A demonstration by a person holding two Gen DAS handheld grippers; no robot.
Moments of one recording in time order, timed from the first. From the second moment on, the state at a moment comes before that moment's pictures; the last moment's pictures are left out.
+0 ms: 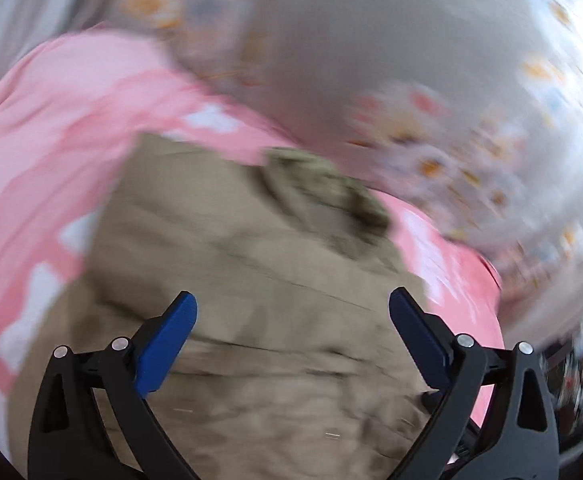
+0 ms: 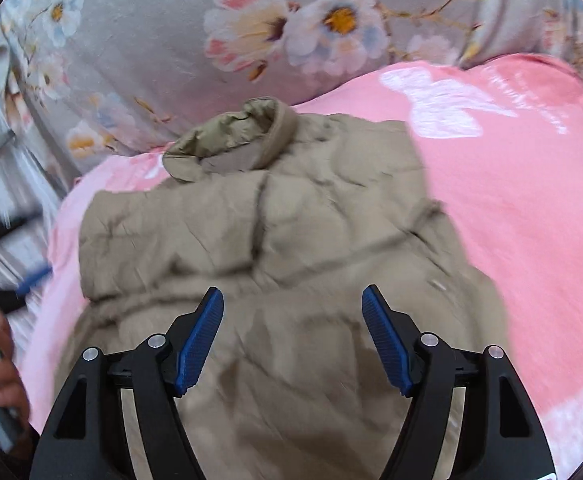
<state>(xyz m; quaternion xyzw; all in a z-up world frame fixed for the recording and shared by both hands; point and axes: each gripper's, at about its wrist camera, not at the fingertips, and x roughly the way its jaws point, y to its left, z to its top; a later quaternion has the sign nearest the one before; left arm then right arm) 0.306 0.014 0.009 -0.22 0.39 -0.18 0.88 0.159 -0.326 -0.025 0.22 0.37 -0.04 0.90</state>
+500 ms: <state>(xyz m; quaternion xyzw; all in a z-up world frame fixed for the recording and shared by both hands) 0.334 0.115 -0.074 -0.35 0.46 -0.09 0.81 0.239 -0.320 -0.020 0.27 0.37 -0.01 0.89</state>
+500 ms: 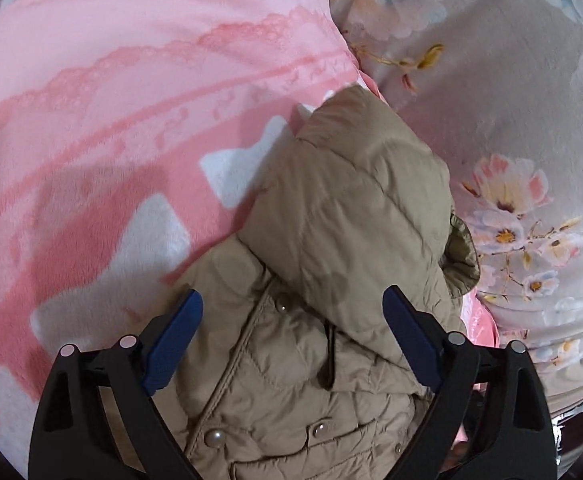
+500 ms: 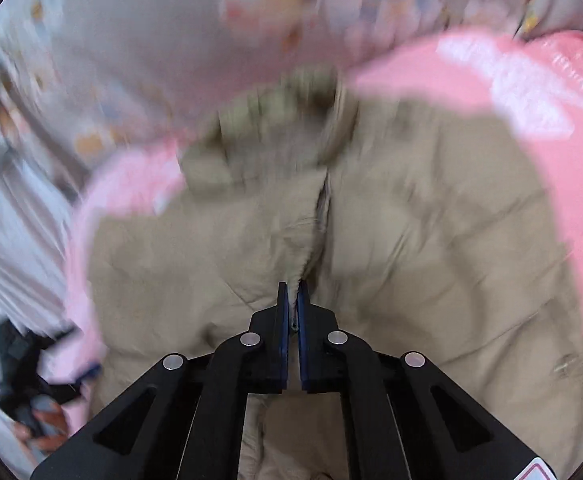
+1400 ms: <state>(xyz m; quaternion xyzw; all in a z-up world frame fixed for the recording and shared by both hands) 0.399 0.008 -0.081 0.00 0.45 0.04 0.89 0.206 -0.341 -0.062 0.11 0.42 -0.13 0.89</state>
